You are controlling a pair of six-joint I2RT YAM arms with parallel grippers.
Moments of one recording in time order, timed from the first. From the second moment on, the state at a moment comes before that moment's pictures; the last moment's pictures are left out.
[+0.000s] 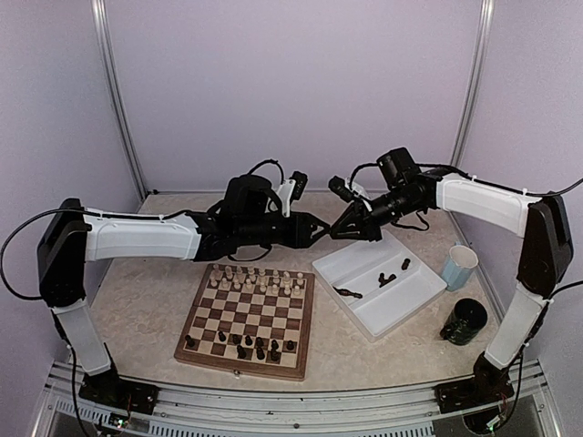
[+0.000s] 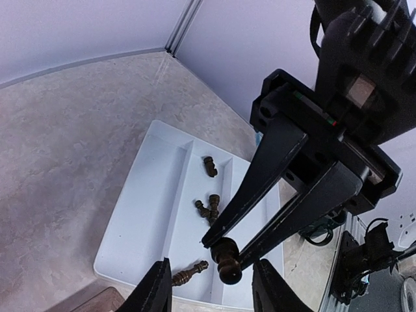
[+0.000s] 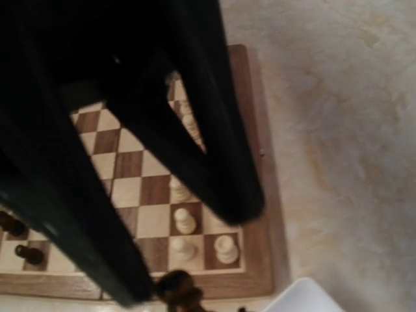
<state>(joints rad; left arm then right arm) -0.89 1.80 1.28 0.20 0.19 -0.42 0.50 1.74 1.43 -0.57 -0.81 -0.59</state>
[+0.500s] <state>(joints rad) -0.89 1.83 1.29 0.22 0.29 -0.47 0.50 1.73 1.42 -0.56 -0.85 -0.57</state>
